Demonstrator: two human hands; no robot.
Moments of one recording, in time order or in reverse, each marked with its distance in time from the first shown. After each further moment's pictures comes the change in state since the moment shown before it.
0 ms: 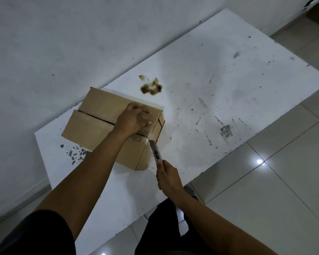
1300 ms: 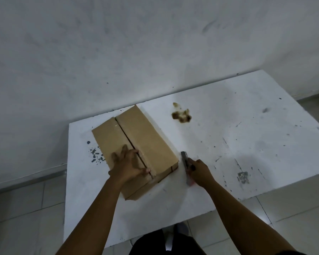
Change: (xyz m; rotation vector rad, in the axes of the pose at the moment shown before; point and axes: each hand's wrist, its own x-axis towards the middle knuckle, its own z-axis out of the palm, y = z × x) left_hand -0.110 -0.091 0.023 -0.180 0.019 -0.510; right_hand 0.129 -0.042 -0.076 -0.951 -0.150 -0.256
